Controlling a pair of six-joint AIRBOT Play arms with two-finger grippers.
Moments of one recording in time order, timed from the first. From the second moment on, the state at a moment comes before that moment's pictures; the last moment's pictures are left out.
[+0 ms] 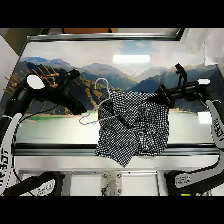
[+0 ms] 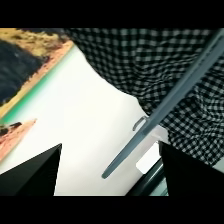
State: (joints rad) left arm -0.09 -1.31 1.23 1.08 -1.33 -0.90; right arm -0.23 -1.68 1.31 -0.29 1.79 -0.09
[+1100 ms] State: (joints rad) left arm -0.17 -1.02 0.64 0.72 -0.72 -1.46; right arm -0.30 -1.43 1.31 -0.11 1.56 0.12
